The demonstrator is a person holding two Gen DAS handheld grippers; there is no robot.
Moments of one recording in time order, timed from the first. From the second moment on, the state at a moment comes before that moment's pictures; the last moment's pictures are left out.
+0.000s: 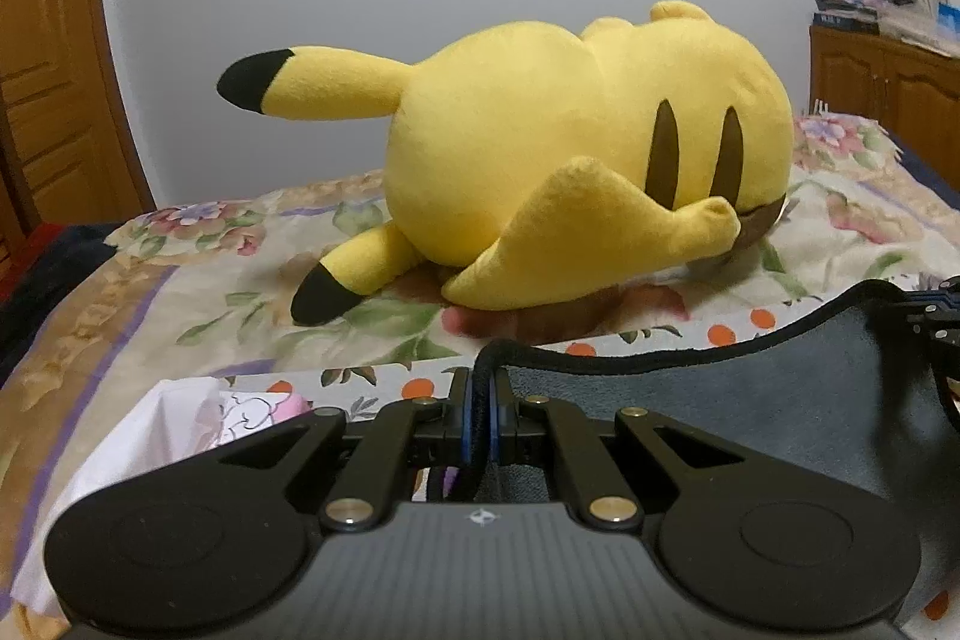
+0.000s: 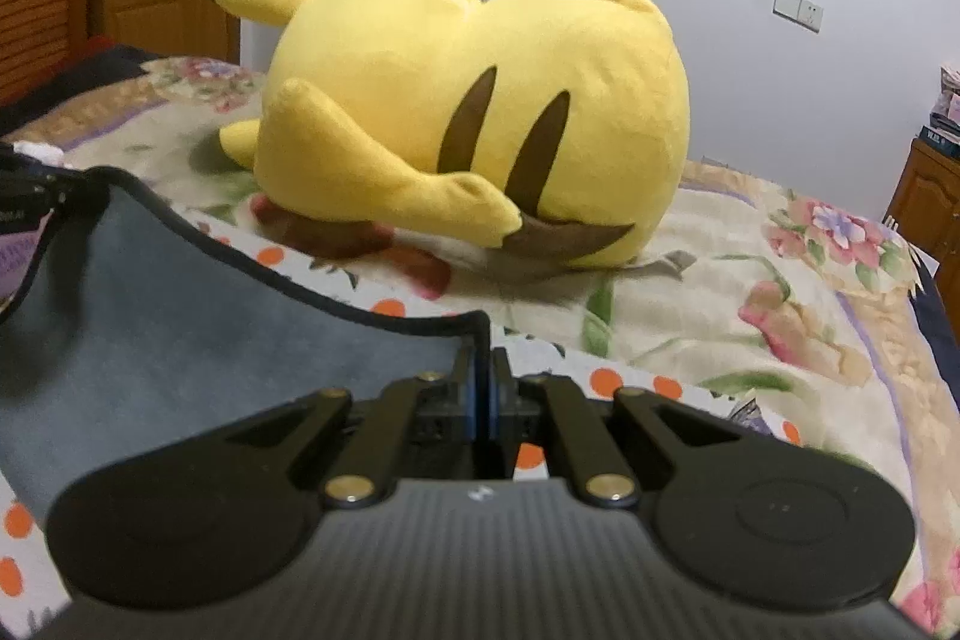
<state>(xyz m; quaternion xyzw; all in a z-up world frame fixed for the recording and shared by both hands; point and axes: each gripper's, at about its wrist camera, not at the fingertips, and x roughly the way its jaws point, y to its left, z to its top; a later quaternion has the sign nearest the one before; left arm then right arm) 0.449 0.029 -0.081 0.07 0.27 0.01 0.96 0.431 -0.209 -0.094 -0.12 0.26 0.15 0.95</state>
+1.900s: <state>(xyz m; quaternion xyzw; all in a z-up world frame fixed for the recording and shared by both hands) 0.238 -0.005 0.029 0.06 0.25 0.01 0.97 0.229 -0.248 0.012 -0.02 0.21 0.14 0.97</state>
